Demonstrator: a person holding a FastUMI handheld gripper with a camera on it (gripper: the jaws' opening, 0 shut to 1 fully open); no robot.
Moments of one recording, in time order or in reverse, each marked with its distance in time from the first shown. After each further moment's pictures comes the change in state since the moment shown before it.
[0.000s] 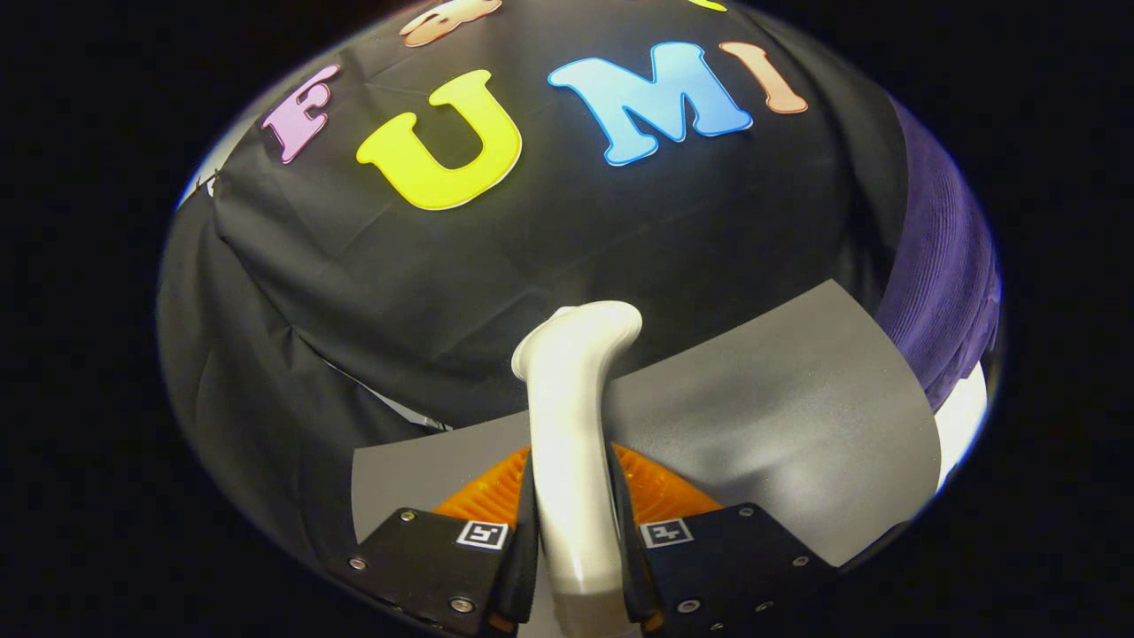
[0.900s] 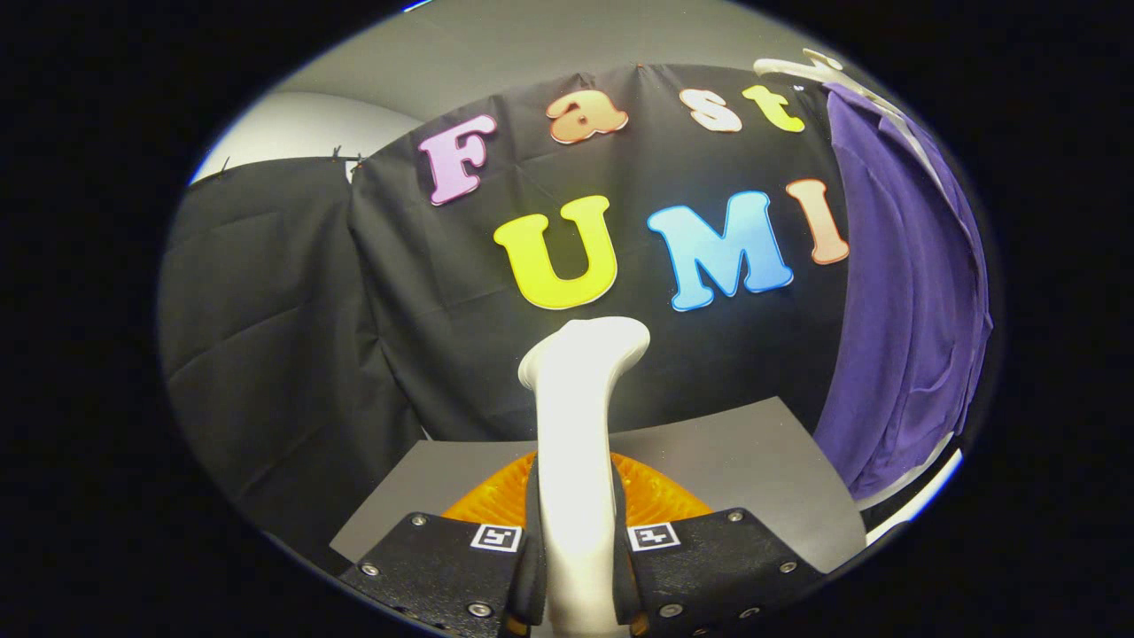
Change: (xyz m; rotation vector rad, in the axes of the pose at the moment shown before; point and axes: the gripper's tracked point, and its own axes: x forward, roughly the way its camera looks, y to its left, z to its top) arm -0.177 0.012 -0.011 -0.344 -0.493 0.133
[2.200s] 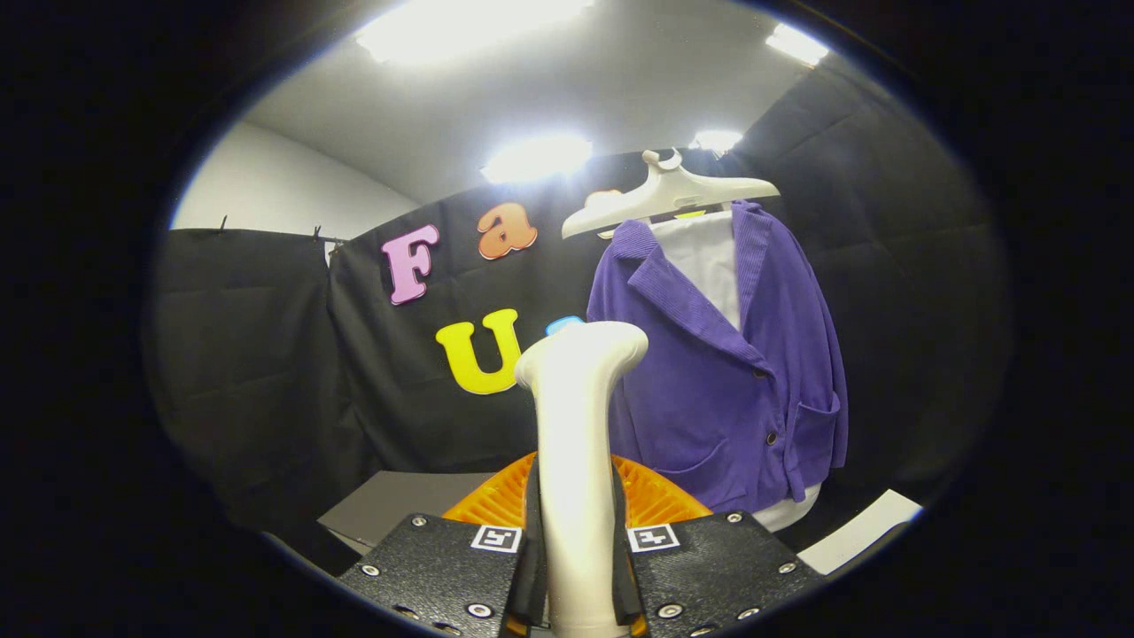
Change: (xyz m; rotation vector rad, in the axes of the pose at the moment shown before) arm -0.214 -0.211 0.093 0.089 -0.242 -0.127
